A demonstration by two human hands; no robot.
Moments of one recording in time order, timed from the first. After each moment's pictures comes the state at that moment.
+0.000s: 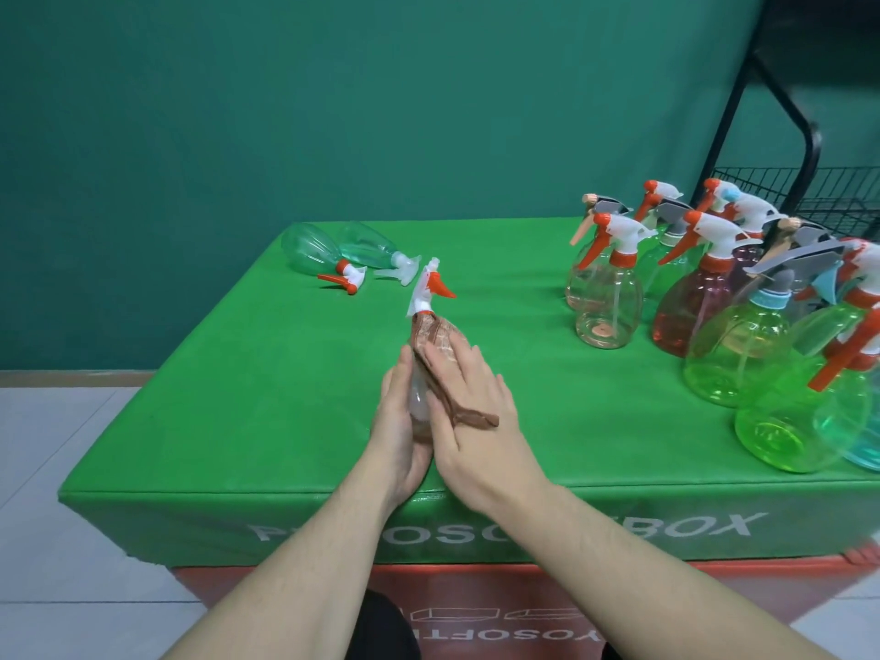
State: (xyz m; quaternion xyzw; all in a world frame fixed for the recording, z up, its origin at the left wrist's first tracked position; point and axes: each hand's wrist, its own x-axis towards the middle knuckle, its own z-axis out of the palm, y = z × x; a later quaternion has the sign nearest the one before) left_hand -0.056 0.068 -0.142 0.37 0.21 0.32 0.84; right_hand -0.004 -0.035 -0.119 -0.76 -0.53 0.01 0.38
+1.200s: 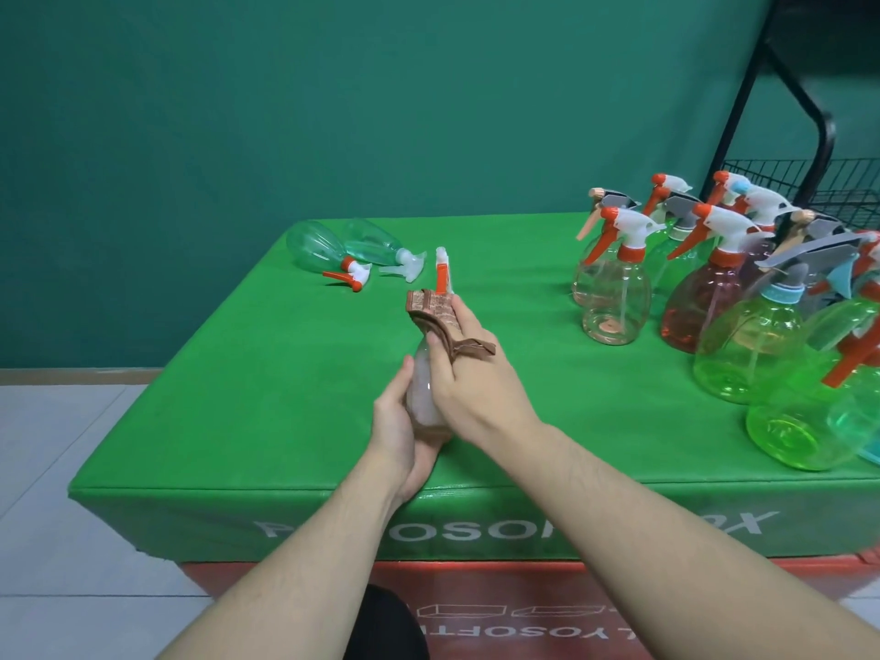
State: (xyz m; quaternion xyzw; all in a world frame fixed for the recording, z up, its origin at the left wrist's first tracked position) left_hand -0.065 0.062 -0.130 0.35 0.22 0.29 0.86; right_hand 0.014 0.003 -0.091 -0.76 -0.48 0.05 0.43
